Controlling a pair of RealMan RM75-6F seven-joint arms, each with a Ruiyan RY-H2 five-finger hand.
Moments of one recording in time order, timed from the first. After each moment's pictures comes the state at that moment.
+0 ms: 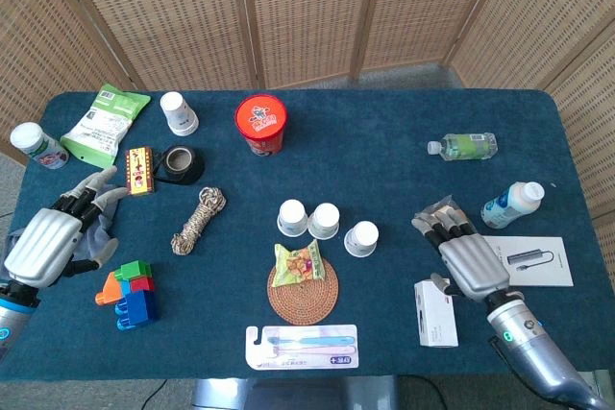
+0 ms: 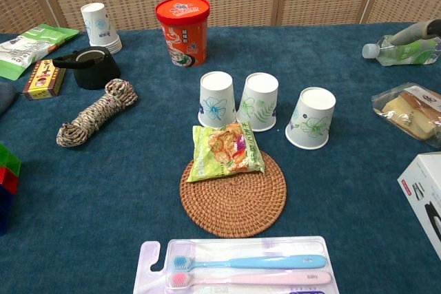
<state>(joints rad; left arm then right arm) -0.37 -0.88 0.00 -1.86 1.58 1.37 -0.13 0.43 -0.98 0.12 -2.01 -1.29 0.98 -0.36</state>
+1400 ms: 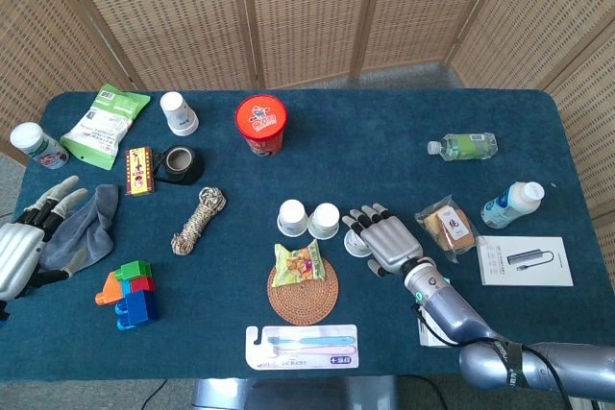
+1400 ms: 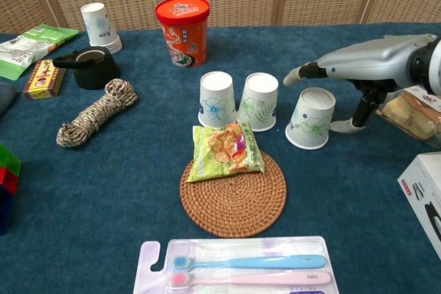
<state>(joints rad) -0.26 -0.88 0.00 -1.76 1.59 1.40 -0.27 0.86 -1.27 0.09 -1.86 -0.81 0.87 -0.67</state>
